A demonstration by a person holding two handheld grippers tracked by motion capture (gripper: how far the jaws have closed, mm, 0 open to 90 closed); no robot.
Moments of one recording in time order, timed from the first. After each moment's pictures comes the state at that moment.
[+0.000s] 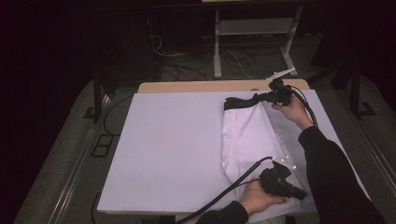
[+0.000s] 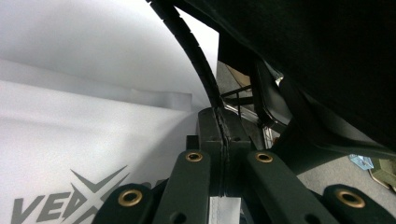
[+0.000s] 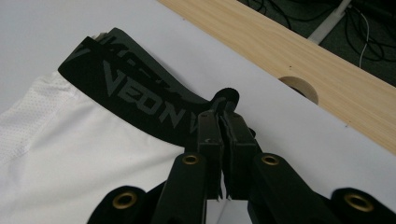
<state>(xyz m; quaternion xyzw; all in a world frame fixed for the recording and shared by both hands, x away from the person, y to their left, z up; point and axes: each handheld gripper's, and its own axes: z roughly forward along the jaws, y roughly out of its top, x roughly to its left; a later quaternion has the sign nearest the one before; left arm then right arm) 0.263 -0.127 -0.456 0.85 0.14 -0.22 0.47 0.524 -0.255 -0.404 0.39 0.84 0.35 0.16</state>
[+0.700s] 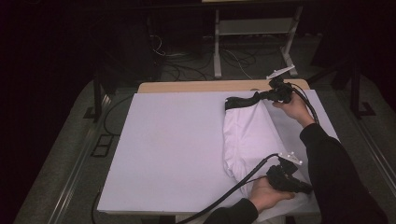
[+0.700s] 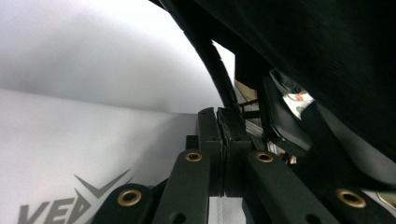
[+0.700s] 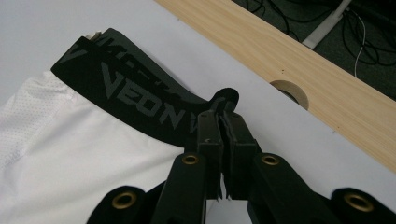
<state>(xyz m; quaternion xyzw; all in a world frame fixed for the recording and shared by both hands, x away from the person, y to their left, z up) 0.275 -0.149 -0.463 0.83 0.16 -0.21 0.48 0.531 -0.256 -0.401 0.38 0.85 0.34 0.17</state>
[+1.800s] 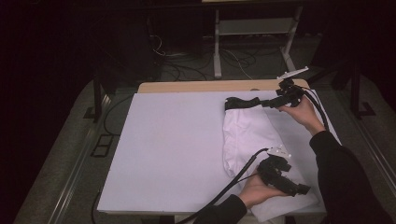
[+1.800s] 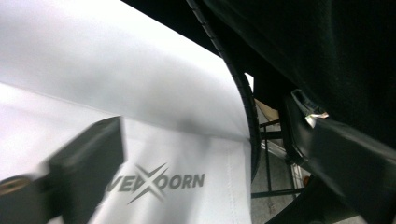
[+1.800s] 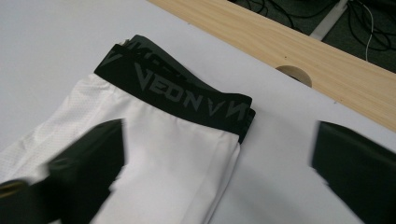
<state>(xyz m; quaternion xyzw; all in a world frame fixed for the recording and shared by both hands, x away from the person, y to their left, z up) 0.279 -0.116 -0.444 0.82 0.19 -0.15 0.51 0.497 -0.275 -0.386 0.41 0.82 0.37 0.14</state>
